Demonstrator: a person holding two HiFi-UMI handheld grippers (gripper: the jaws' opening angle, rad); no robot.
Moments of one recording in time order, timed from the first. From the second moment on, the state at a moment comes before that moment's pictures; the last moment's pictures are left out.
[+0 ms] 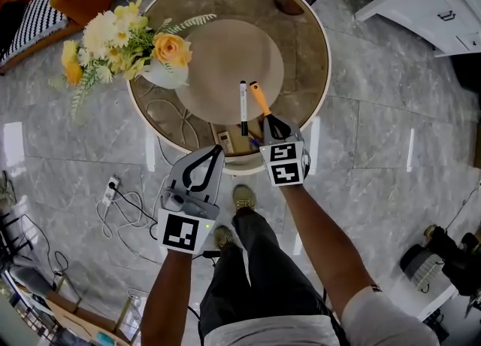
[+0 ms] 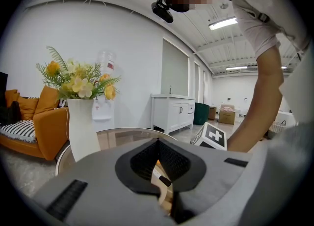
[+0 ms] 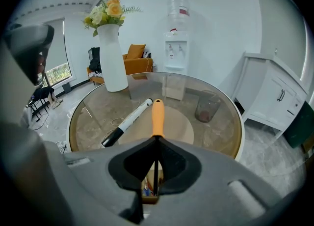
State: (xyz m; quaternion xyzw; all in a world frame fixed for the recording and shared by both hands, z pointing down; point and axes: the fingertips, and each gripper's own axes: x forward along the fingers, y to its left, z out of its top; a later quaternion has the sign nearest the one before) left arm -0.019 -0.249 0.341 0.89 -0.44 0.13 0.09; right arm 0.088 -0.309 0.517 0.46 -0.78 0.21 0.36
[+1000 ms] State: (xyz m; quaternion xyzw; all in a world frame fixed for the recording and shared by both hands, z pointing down) left arm -0.019 -0.196 0.312 0.89 -0.43 0.10 0.08; right arm 0.077 -0.249 0.420 0.49 -0.81 0.16 0.27
